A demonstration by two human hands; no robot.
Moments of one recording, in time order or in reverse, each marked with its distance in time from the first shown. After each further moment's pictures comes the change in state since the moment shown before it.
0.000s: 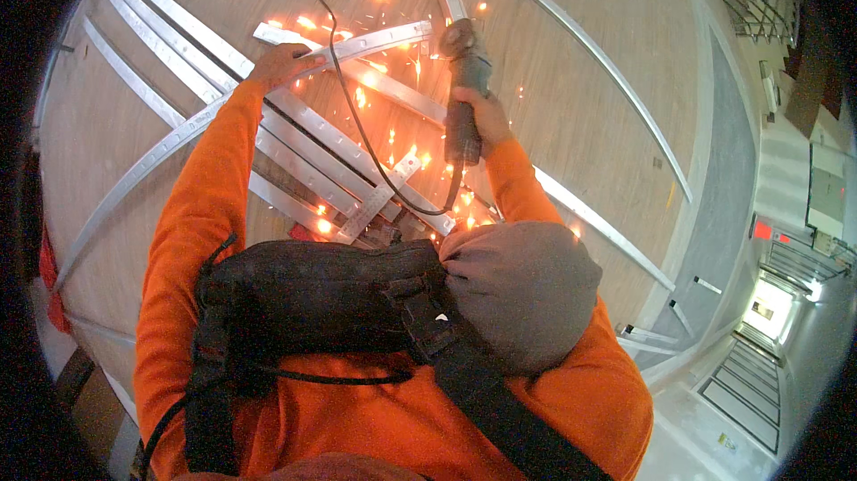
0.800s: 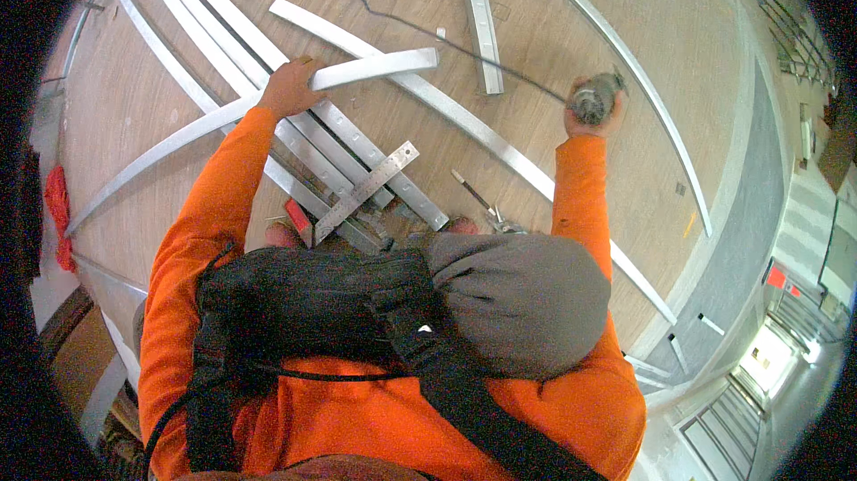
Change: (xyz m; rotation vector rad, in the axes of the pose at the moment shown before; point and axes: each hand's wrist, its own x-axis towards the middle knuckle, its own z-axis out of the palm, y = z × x) left_hand -0.079 0.069 0.006 0.309 0.072 -0.060; right_hand 0.083 -0.056 -0.190 1.014 -0.024 -0.401
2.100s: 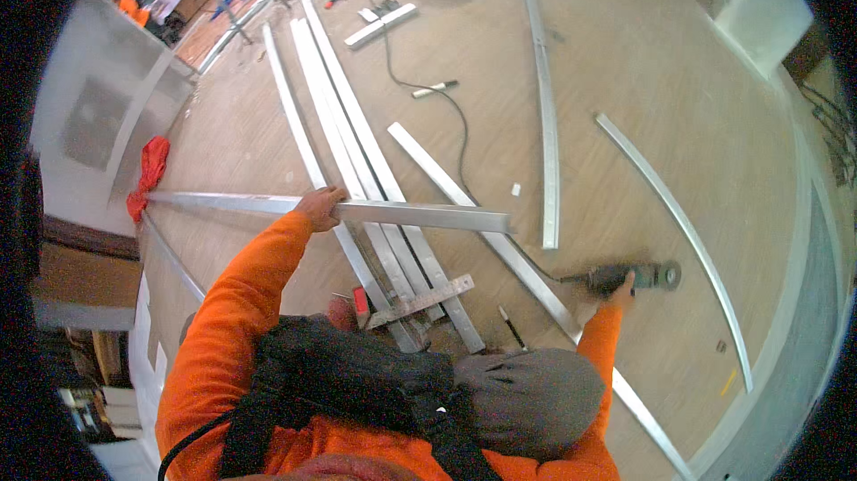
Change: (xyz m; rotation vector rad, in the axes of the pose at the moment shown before) left_hand -0.119 -0.093 -0.049 0.106 0.034 -0.113; right_hand 0.000 0.010 -0.105 -0.683 0.605 -0.160
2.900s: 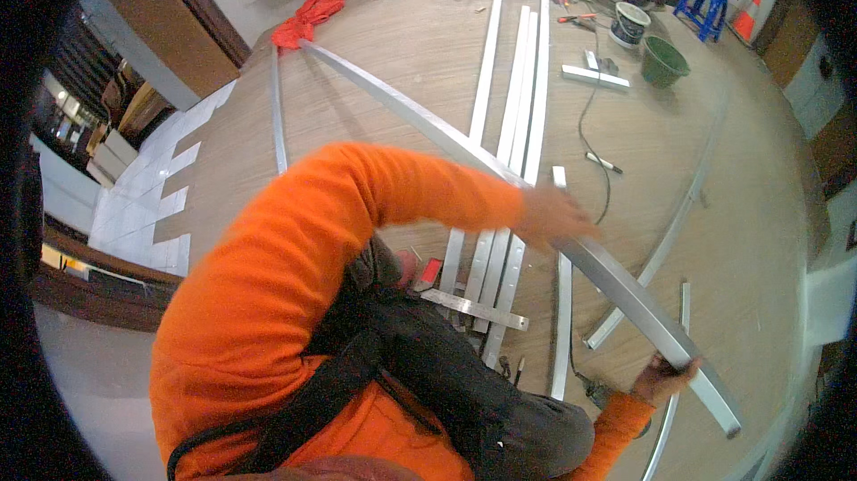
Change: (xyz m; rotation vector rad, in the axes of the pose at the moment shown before) left_hand 0.006 0.197 -0.142 0.058 0.343 0.492; right_hand -0.122 -0.197 0.142 0.277 -1.354 0.093
